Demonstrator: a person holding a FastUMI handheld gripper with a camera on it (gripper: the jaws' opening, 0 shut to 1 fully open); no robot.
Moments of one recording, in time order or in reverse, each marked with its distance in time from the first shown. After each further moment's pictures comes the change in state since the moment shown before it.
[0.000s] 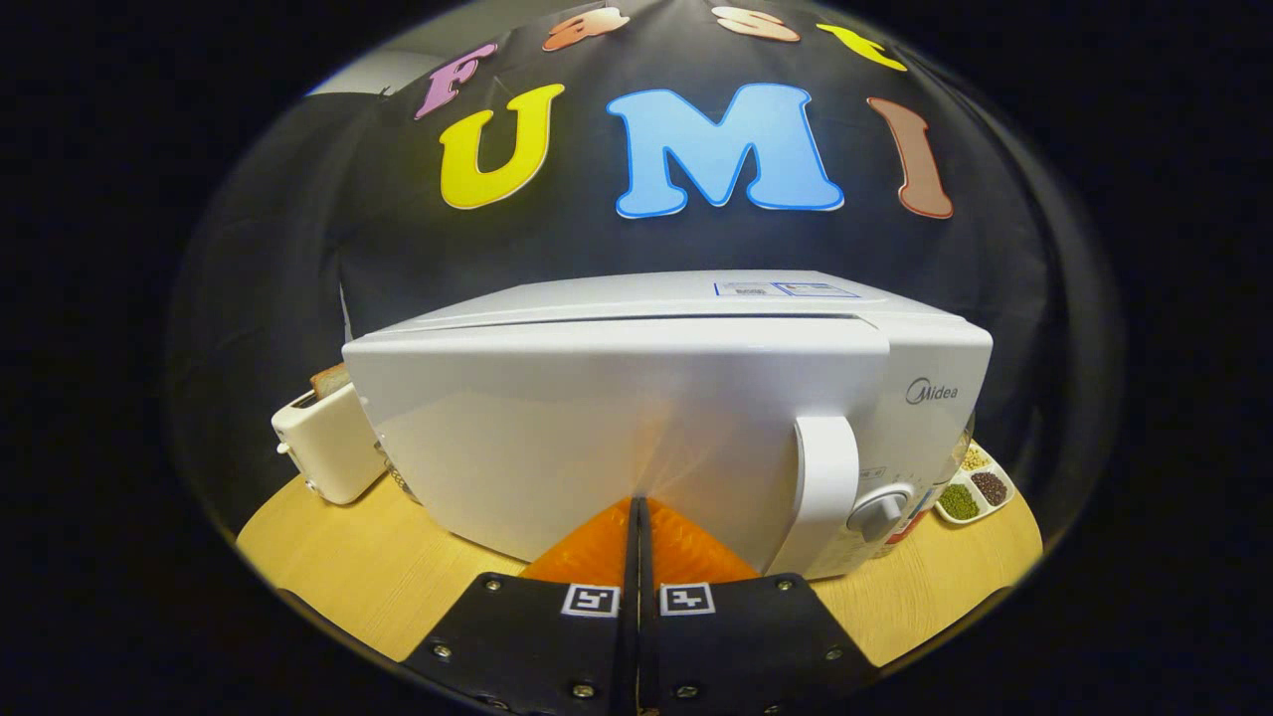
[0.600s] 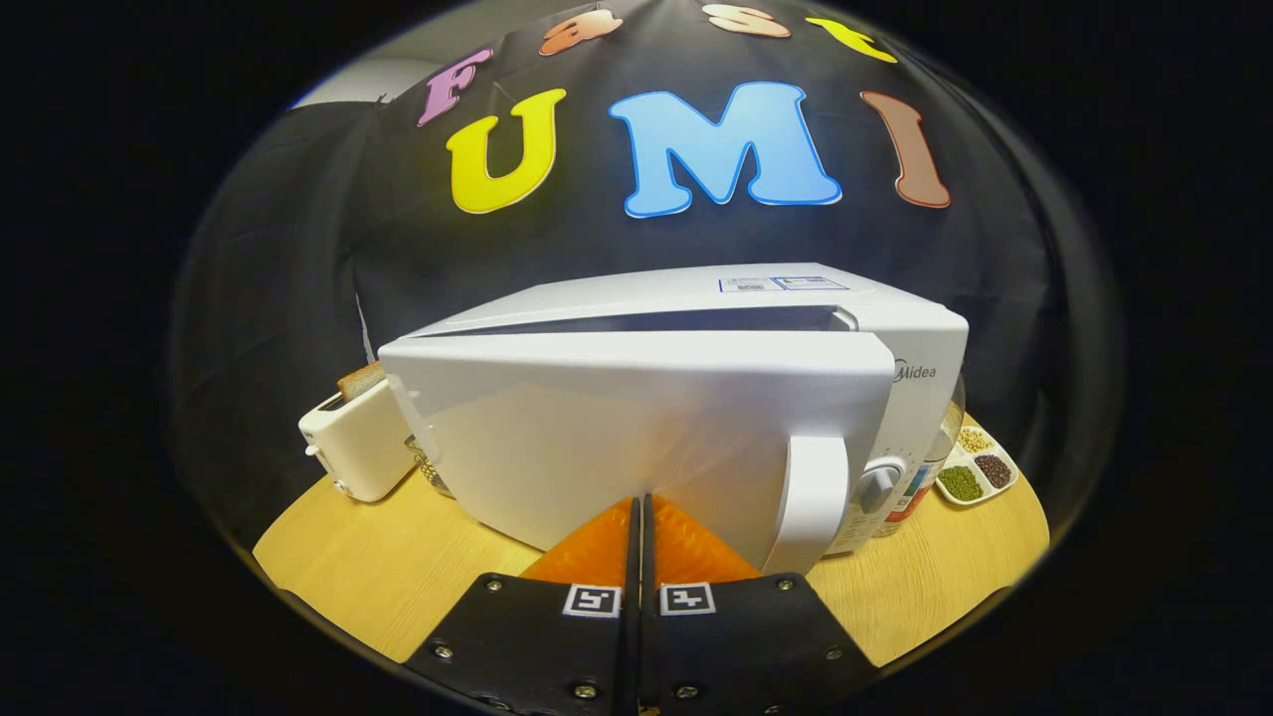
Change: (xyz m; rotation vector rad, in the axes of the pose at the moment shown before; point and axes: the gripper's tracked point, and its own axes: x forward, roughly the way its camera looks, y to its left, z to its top) arm -0.024 0.008 -0.004 0.023 0.026 0.038
